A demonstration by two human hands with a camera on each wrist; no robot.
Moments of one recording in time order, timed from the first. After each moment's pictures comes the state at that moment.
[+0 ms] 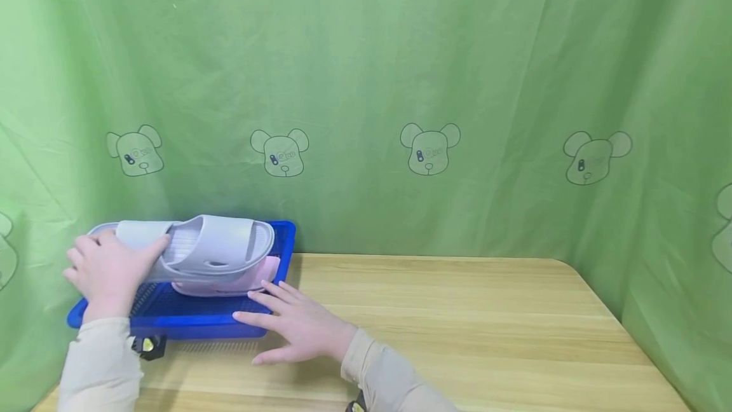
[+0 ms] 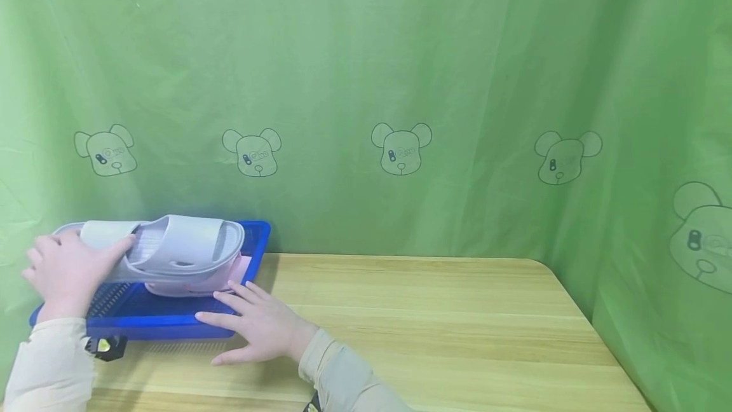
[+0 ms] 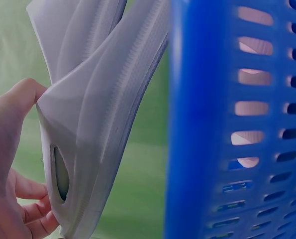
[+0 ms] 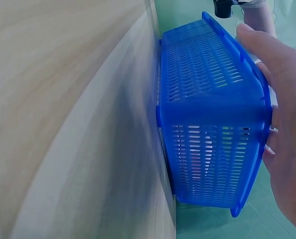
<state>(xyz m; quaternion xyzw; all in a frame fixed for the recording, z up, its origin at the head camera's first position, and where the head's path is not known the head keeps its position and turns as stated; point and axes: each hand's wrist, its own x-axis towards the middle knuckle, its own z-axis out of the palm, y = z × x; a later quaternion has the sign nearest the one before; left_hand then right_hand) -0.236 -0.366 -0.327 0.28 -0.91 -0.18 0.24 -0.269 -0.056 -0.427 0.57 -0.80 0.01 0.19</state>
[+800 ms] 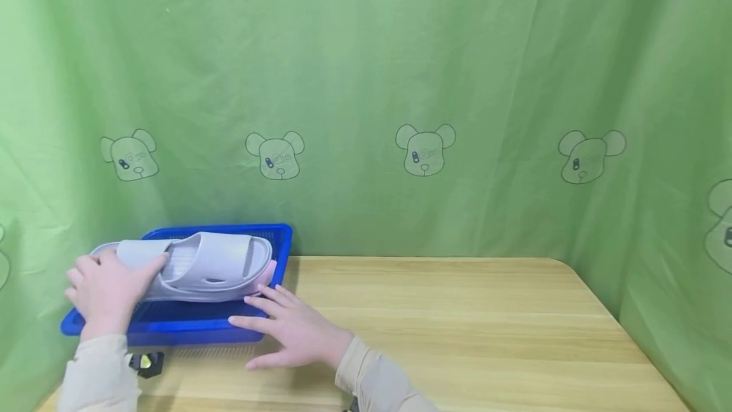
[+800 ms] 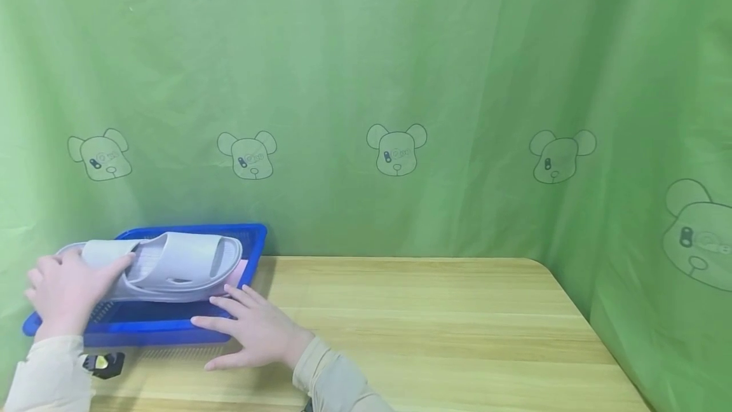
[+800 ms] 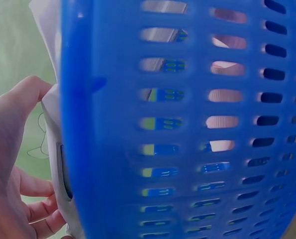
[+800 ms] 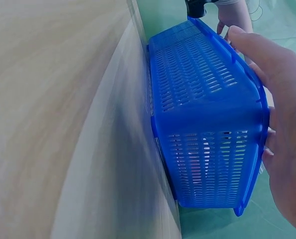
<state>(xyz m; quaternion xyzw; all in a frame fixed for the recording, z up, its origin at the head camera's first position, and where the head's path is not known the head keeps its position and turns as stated) -0.232 -0.370 -0.352 0.28 -0.92 -0.19 0.22 -0.266 -0.057 -0.430 0.56 -0.80 0.03 0.18</state>
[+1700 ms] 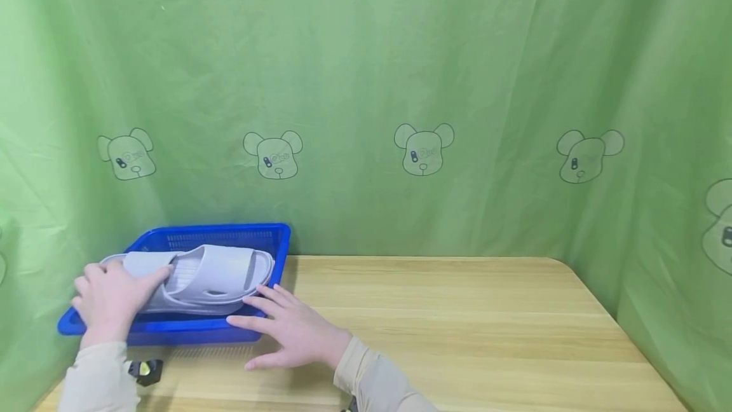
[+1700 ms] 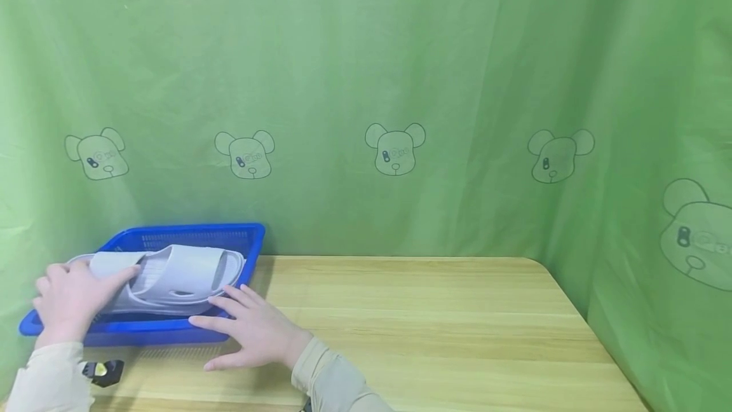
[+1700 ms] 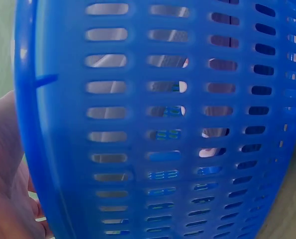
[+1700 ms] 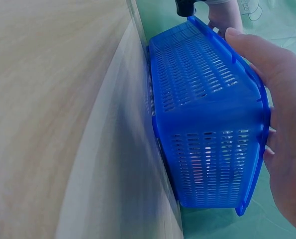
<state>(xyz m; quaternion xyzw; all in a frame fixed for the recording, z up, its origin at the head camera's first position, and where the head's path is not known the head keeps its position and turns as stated) -0.230 -0.370 -0.370 0.26 -0.93 -0.17 0.19 -0.266 -0.056 -0.430 0.57 -0.80 0.03 0.18</state>
